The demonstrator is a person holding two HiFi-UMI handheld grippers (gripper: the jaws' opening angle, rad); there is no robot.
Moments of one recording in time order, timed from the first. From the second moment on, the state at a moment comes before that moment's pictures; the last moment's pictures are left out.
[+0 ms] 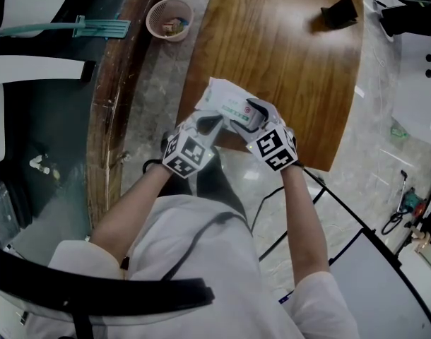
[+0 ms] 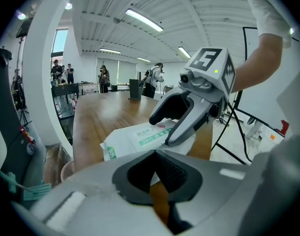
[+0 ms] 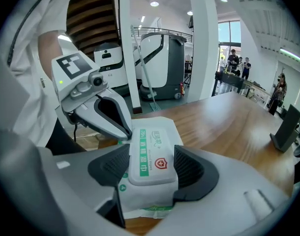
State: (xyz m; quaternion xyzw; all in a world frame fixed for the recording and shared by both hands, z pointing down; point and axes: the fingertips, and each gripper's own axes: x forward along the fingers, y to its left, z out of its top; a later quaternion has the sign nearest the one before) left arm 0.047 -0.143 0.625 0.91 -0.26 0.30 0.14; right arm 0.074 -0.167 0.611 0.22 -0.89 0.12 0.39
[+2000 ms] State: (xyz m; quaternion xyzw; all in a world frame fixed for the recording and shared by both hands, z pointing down) left arm 0.047 -0.143 0.628 0.91 -0.26 0.29 0.16; right arm 0.078 -0.174 0.602 0.13 -0.89 0.24 0.36
